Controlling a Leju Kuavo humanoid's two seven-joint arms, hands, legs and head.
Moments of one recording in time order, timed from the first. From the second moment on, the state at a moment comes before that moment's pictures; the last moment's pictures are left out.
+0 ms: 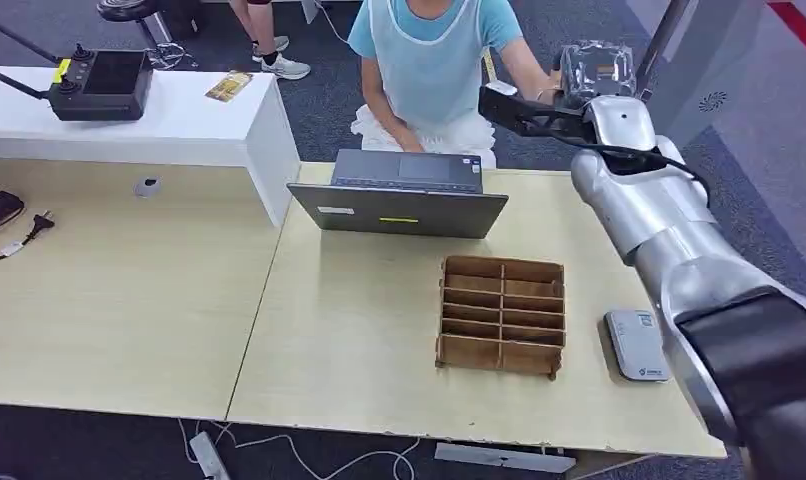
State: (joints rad) left arm -0.09 -0.20 1.00 -0.23 -1.45 0.19 0.11; right arm -1.25 -0.05 0.58 -0.53 1.28 -0.06 0.19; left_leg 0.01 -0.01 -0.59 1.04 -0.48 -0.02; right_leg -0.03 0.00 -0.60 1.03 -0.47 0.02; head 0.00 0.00
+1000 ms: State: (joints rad) left arm -0.09 -0.21 0.99 -0.23 -1.45 0.20 0.11; right arm -1.22 -0.04 0.49 -0.63 1.16 -0.18 0.14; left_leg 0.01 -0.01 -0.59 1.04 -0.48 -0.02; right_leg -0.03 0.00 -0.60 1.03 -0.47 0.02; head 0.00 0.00
